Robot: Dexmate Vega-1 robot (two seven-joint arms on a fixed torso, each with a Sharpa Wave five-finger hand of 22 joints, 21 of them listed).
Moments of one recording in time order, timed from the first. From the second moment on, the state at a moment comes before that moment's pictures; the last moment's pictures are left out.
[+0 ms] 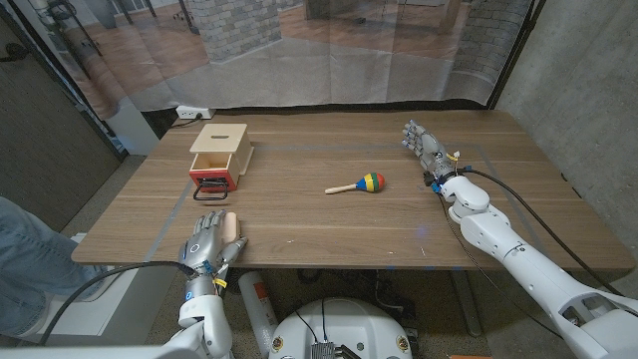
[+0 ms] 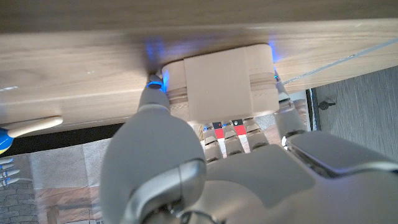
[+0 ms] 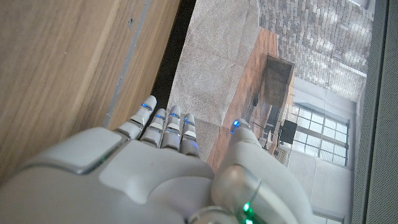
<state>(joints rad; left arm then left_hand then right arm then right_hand) 1.57 0.76 0.45 -2.17 0.44 0.91 0.78 0.96 0.02 0.12 -0.15 0.30 0.28 -0.13 0.35 0.22 0.20 -0.09 0.29 0.23 0.20 0.07 0.25 0.19 0.61 0.22 0.38 0.18 -0.83 -0.52 -0.39 -1.31 0.60 0.27 0.00 0.26 0.08 0.31 -0.11 0.17 0.22 0.01 0.19 0.18 0.24 0.06 0.21 0.18 0.14 0.01 0.20 0.19 0.07 -0.01 0.48 0.17</state>
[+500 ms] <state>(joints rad) 1.55 0.75 0.47 -2.17 0.43 0.93 0.81 1.02 -0.04 0.22 -0.16 0.22 0.34 -0.12 0.43 0.23 0.35 -0.10 0.34 0.24 0.27 0.07 0.26 0.19 0.68 0.24 0.42 0.18 -0.83 -0.52 -0.40 -1.31 0.60 0.26 -0.01 0.26 0.08 0.31 -0.10 0.17 0.23 0.01 0.19 0.18 0.25 0.06 0.21 0.18 0.14 0.01 0.20 0.19 0.08 -0.02 0.48 0.17</state>
